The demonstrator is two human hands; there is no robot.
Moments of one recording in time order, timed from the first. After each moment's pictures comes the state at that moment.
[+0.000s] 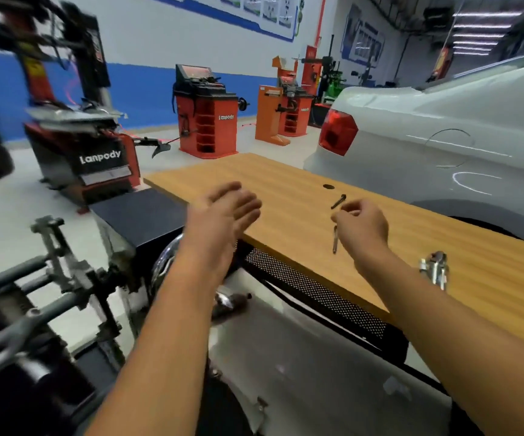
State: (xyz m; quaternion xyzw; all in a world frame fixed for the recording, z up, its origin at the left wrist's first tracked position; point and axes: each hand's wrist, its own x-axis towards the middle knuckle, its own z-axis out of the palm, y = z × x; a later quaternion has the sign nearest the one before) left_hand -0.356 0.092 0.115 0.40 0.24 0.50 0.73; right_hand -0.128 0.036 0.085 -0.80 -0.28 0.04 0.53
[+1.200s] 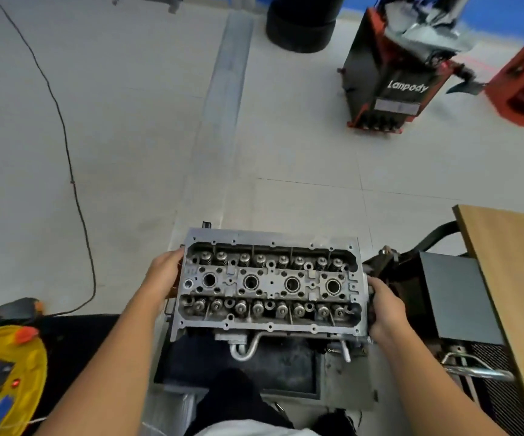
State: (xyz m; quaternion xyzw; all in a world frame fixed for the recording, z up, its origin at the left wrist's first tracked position) left_hand -0.996 0.080 0.109 0.09 0.76 0.43 0.48; right_hand -0.605 0.218 0.138 -0.75 -0.21 0.57 0.26
